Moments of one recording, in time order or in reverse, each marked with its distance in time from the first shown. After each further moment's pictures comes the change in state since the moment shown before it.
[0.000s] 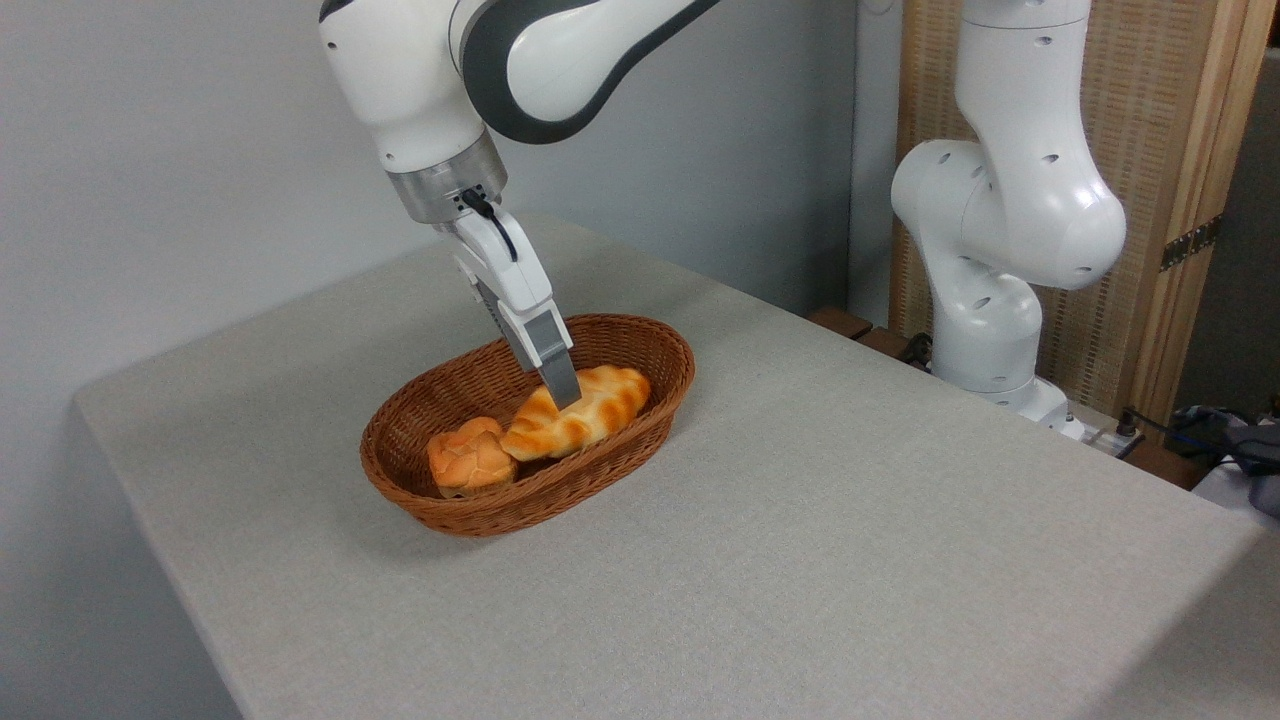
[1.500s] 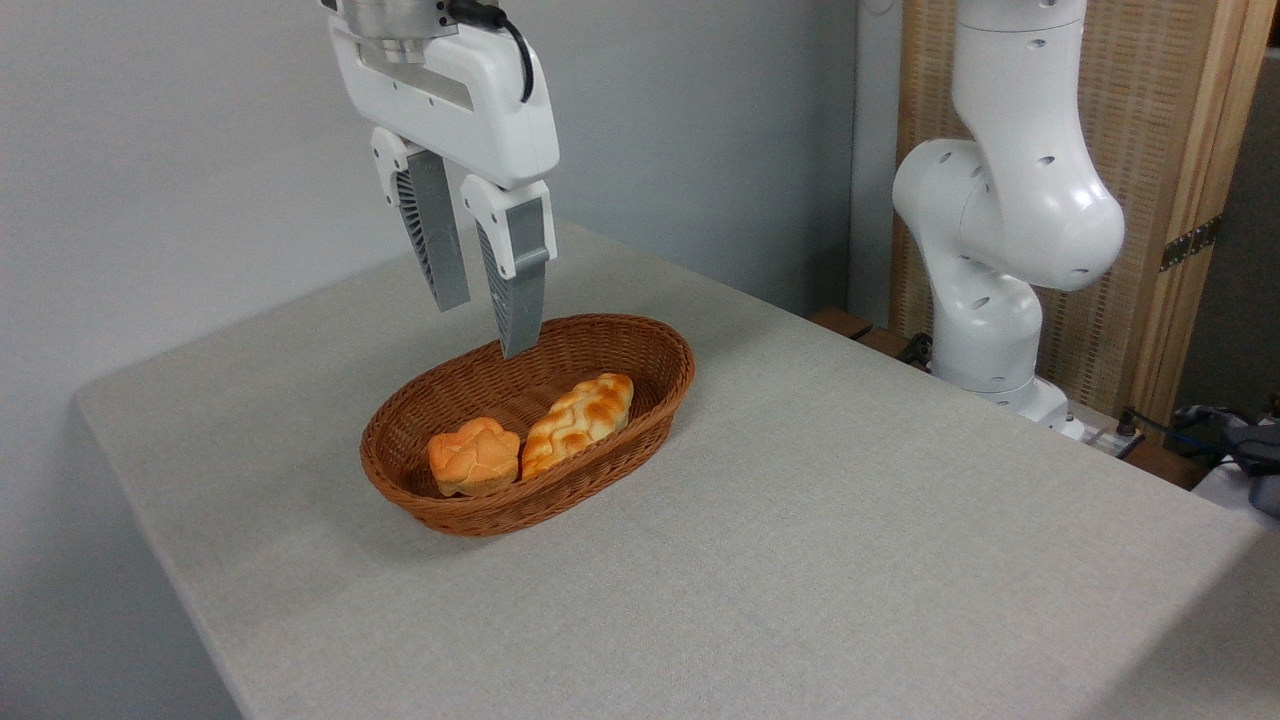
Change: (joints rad) arm -0.027 0.028 0.302 0.413 -0.023 -0.151 0.083
